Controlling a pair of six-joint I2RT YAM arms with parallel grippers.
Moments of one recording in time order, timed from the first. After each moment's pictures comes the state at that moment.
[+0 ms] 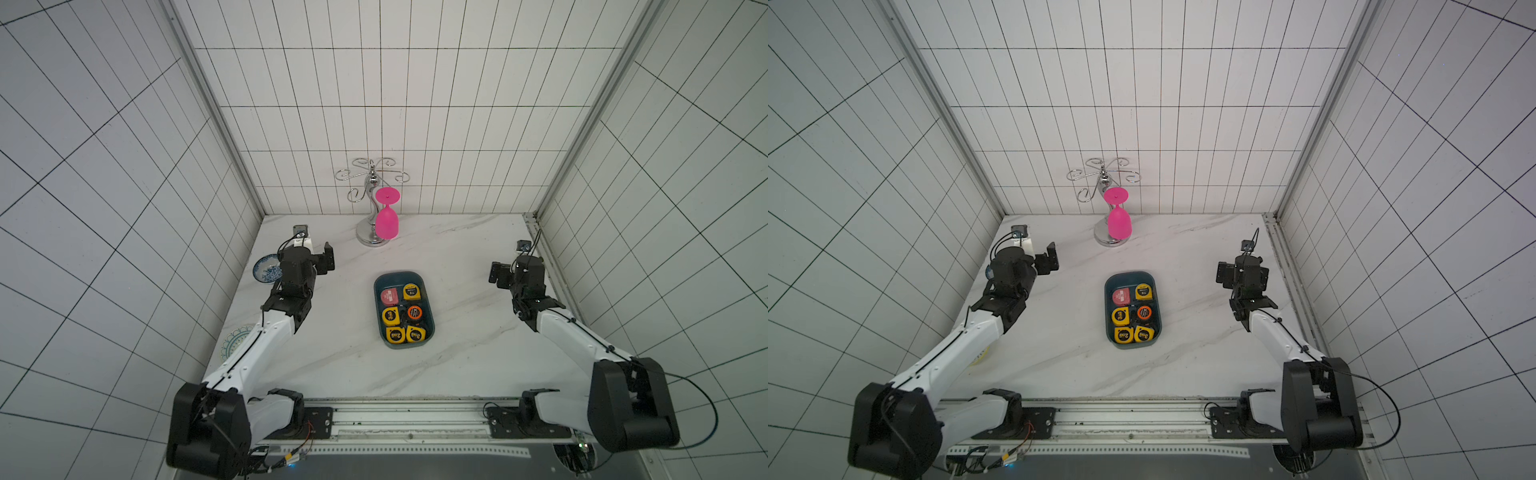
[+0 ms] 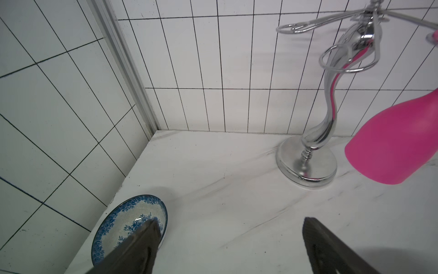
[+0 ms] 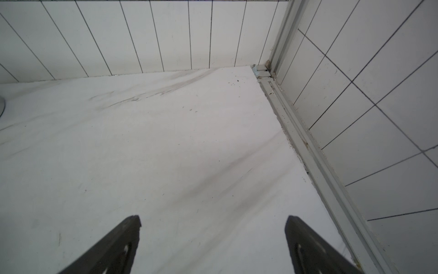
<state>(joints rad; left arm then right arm) -0.18 1.13 0.79 0.03 -0.24 -0.10 0.22 1.27 0.70 0.04 0.29 0.09</state>
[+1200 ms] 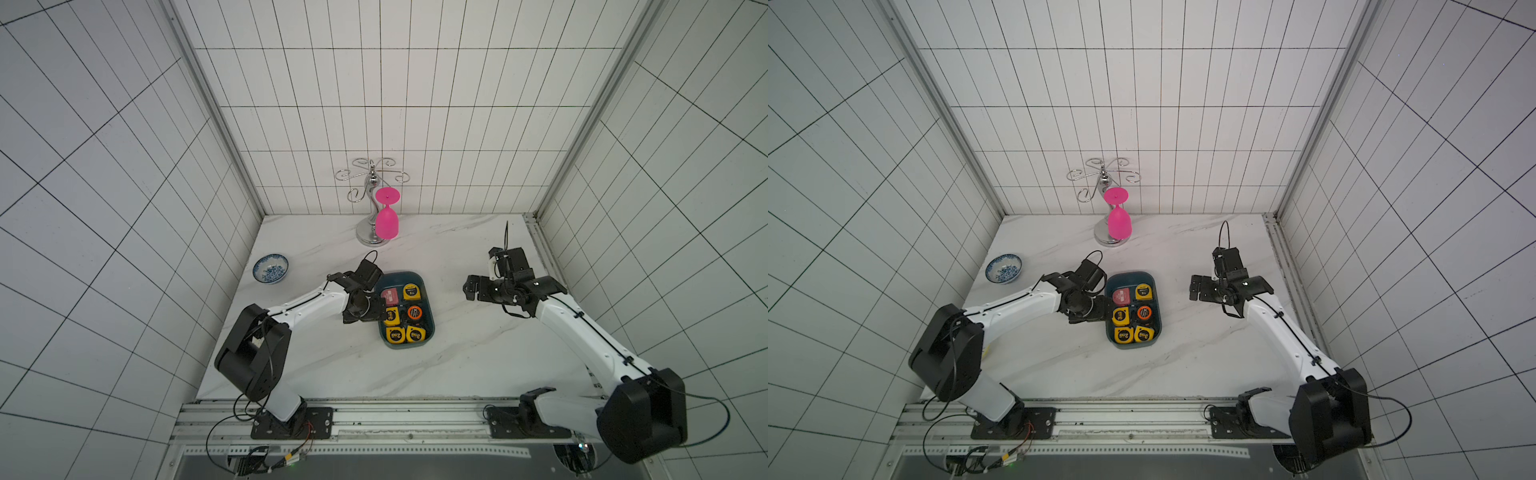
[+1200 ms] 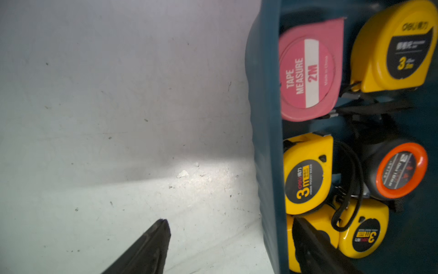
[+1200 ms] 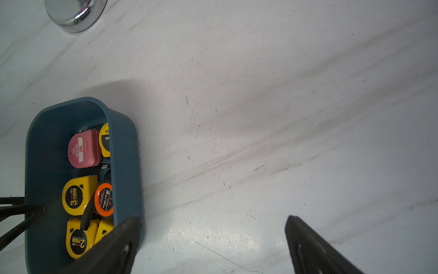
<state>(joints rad) -0.58 1.61 1.04 -0.74 0.08 -0.61 0.39 1.24 0.95 -0.68 -0.06 0.33</state>
